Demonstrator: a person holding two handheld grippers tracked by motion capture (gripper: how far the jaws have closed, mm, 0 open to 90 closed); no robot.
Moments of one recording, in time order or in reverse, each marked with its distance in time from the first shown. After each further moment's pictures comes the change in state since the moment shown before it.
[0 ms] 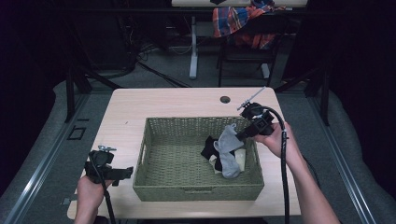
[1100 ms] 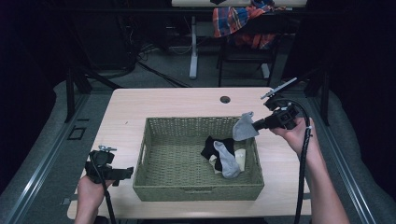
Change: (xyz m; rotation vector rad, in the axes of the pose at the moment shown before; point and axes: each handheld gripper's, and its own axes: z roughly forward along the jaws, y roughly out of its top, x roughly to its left) left arm -0.001 0.000 0.001 -0.002 -0.001 -0.003; right arm -0.025 -0.023 -0.051 -0.126 -0.058 0.076
